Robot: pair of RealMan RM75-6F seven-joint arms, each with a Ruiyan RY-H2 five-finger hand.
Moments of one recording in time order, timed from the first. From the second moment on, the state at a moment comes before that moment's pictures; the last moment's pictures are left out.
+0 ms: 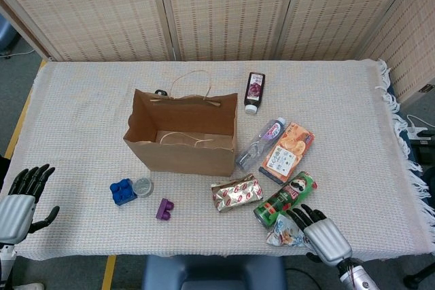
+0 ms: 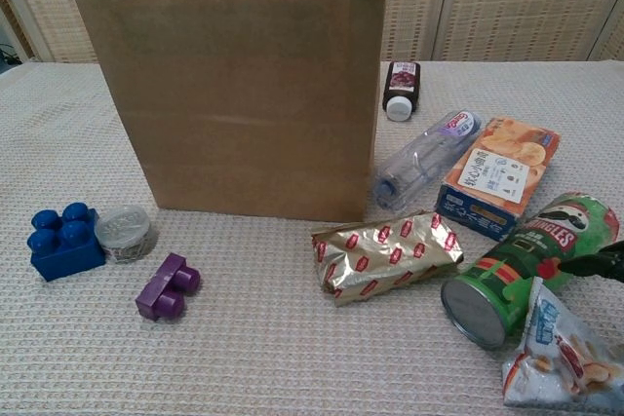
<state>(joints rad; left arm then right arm) -0.12 -1.12 -0.01 -1.55 1.56 1.48 -0.05 0.13 -1.22 -0.13 -1.83 -1.63 1.14 -0.50</state>
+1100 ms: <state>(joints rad) -0.12 -1.12 -0.01 -1.55 1.56 1.48 -0.05 0.13 -1.27 -0.14 -1.83 -1.58 1.16 -0.59</state>
